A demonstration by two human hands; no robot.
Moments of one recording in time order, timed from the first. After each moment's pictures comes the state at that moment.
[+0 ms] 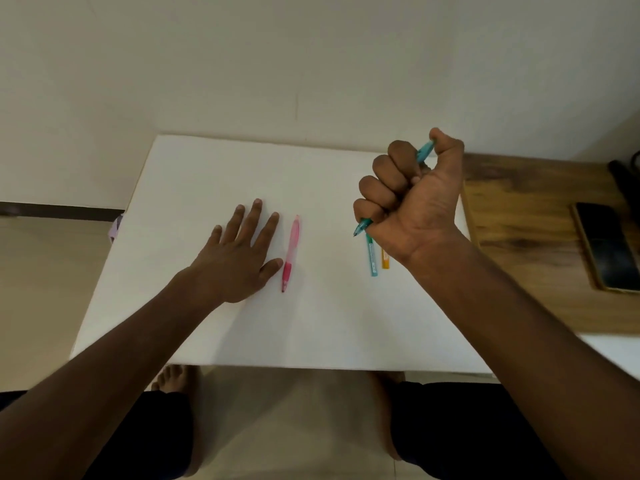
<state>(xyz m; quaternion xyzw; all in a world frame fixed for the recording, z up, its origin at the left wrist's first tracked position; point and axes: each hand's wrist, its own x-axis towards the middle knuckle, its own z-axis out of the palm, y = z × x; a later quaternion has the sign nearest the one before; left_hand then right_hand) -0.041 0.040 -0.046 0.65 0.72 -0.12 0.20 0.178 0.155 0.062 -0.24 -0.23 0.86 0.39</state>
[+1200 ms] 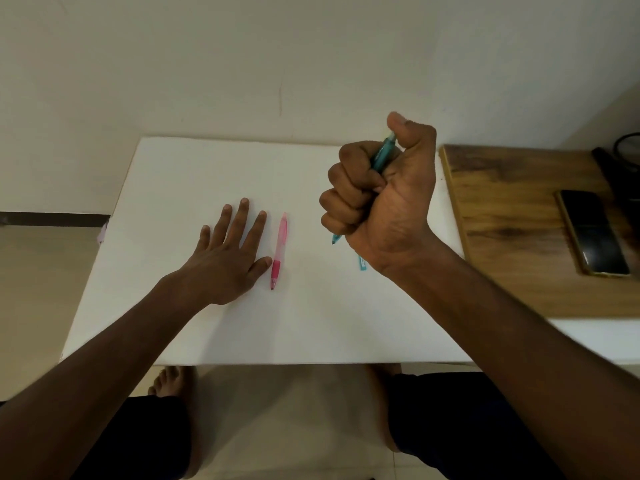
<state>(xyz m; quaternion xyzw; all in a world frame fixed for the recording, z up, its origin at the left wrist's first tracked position) -0.041 0.039 -0.053 0.65 0.72 -0.11 0.23 0.173 0.129 0.084 -0.19 -0.38 0.85 0.32</state>
